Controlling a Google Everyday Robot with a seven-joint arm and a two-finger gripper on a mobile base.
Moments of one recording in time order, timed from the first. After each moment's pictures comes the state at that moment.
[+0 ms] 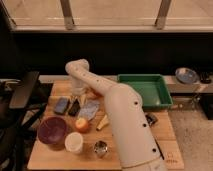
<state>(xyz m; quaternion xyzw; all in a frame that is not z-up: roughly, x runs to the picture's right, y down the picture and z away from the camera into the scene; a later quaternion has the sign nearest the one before) -0.174 0.094 0.925 -0.34 -0.31 -0.47 0.76</state>
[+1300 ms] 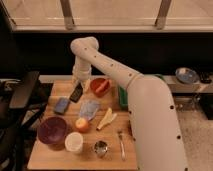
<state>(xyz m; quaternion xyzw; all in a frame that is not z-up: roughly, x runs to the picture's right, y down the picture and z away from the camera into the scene) -0.127 -0.002 0.802 -0.27 -0.31 -0.46 0.79</state>
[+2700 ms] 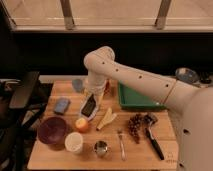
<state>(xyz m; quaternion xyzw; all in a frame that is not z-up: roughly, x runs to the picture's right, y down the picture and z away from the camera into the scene) -0.061 0.059 0.736 -0.25 -0.27 -0.45 0.81</state>
